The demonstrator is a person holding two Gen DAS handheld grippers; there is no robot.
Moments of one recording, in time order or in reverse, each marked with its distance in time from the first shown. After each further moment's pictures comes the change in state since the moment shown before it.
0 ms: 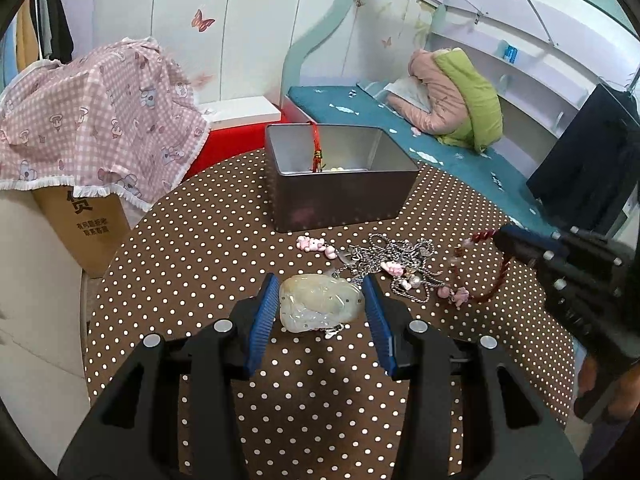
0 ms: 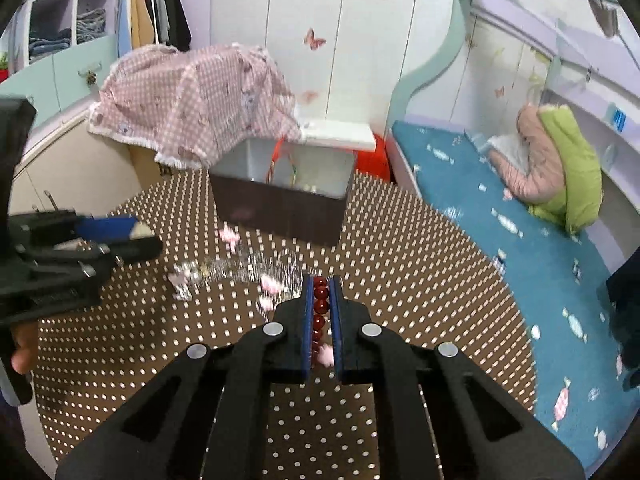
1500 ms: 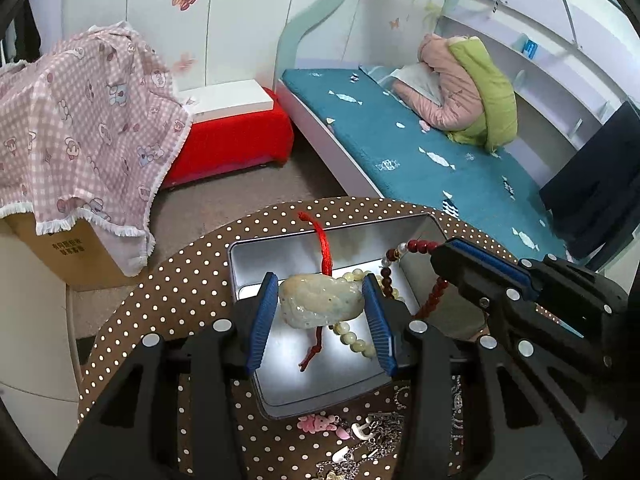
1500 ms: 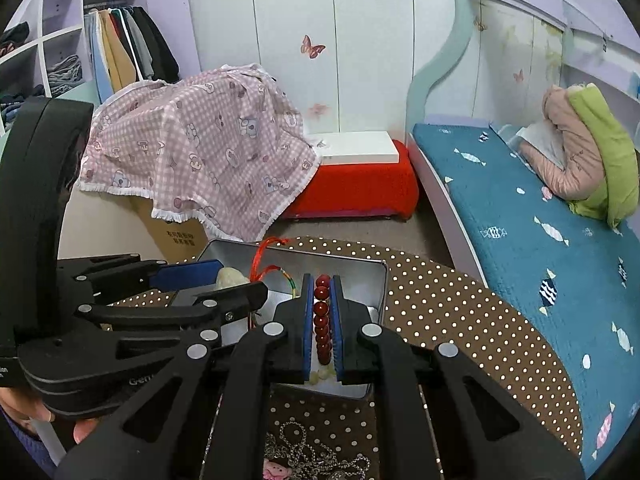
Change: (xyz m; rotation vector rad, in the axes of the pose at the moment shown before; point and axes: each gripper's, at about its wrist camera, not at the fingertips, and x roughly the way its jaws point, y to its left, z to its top) left arm 0.133 0.023 0.132 -0.013 0.105 -0.020; right arm 0.115 -0.018 0.103 0.131 -0.011 0.121
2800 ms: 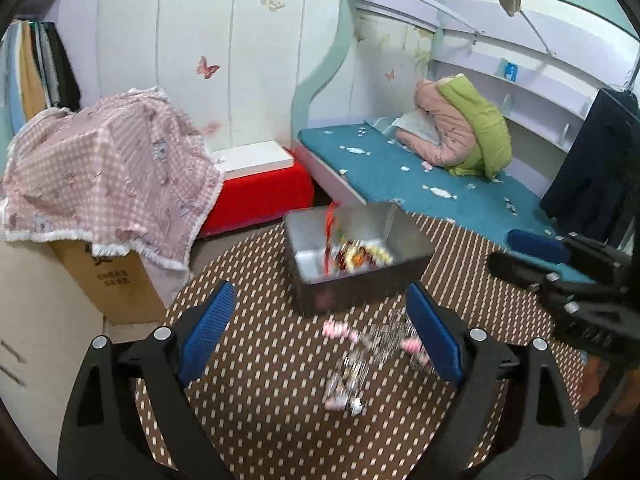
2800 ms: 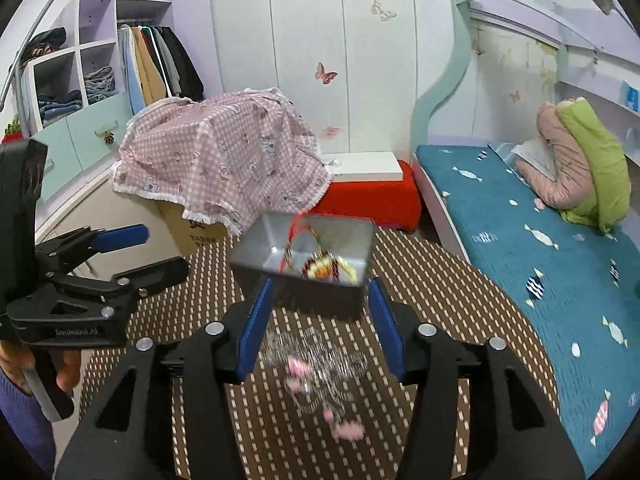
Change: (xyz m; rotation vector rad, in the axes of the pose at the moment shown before) left arm -0.136 -0.019 -0.098 0.073 -0.233 0.109; right arm -0.106 0.002 -0.058 -0.024 -0.087 0.033
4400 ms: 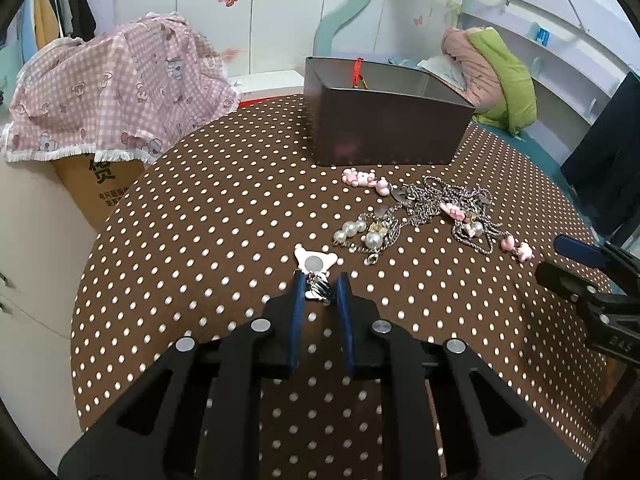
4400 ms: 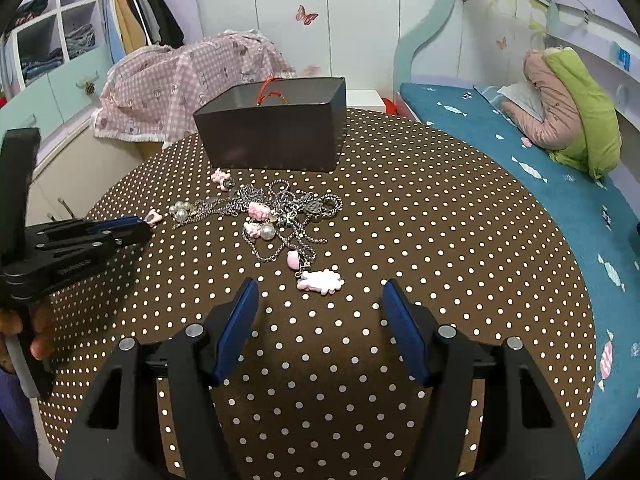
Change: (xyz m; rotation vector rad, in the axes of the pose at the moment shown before) left arm 0.036 0.013 -0.101 -0.087 0.209 0.025; right arm 0.015 -0.012 -0.100 0.021 0.183 -0.048
